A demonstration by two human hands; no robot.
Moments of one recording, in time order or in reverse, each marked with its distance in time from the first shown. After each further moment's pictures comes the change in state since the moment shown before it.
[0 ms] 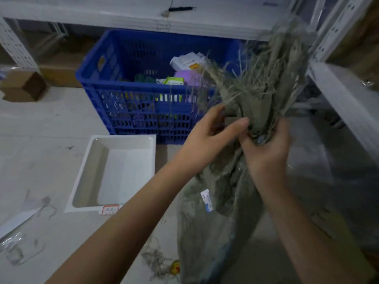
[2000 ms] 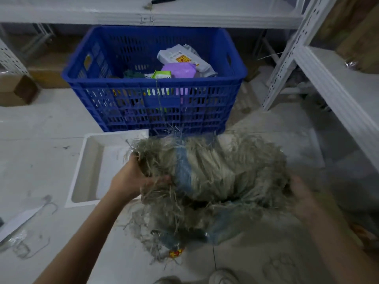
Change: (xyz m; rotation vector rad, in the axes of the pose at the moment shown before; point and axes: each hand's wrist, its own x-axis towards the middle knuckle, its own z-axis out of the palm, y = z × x) left_hand -0.070 -0.081 -0.077 0.688 0.148 -0.483; right_hand -0.031 0.101 -0.134 0.285 0.025 1.045
